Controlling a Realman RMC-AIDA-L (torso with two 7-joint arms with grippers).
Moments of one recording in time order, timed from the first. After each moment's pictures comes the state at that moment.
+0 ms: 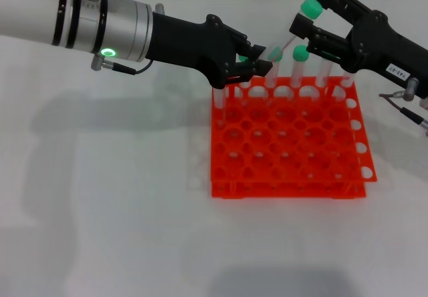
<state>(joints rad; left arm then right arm) -0.91 -2.03 1.00 0.55 1.94 1.39 -1.41 0.66 2.03 -0.80 -0.16 -1.30 -1.59 0.94</state>
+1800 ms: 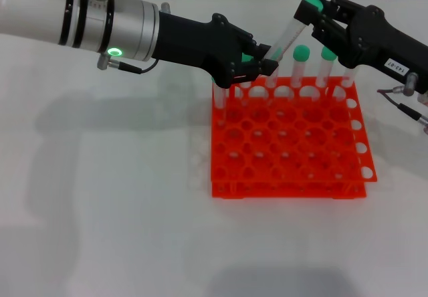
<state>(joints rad) -0.91 -2.03 1.00 0.55 1.94 1.38 -1.41 0.67 2.02 -0.81 -0.16 -1.30 -1.60 0.98</state>
